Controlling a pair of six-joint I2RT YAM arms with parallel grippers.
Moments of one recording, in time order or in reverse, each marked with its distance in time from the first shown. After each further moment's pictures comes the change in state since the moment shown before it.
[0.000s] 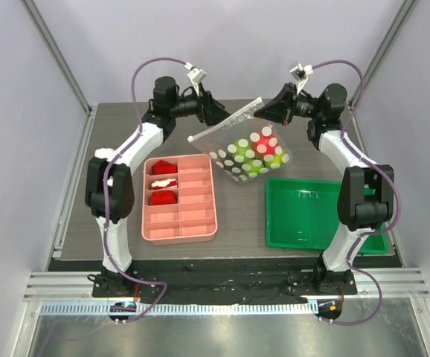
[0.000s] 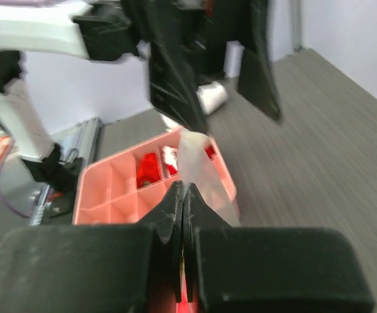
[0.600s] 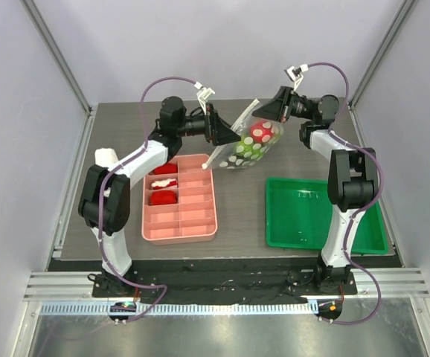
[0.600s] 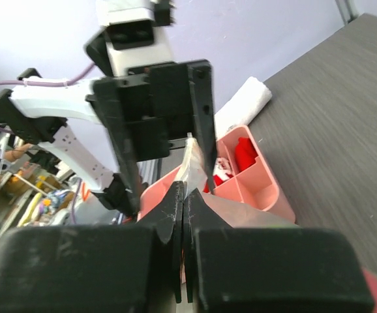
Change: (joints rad) left arm -0.082 -0.085 -0.321 0.301 0.082 -0.265; right arm 0.013 0.272 0.092 0.623 -0.007 0.790
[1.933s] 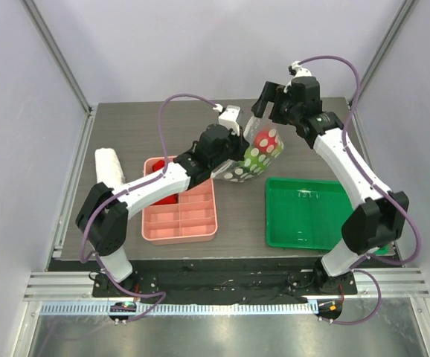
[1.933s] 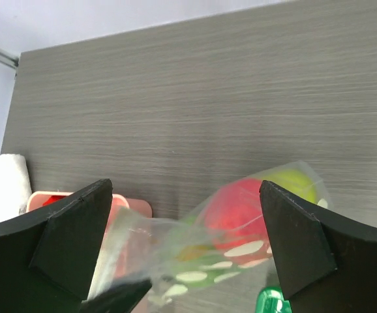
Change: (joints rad) left arm -0.374 -0.148 -0.043 -0.343 -1.064 0.170; right arm 0.230 -0.418 0.102 -1.674 1.274 -0.893
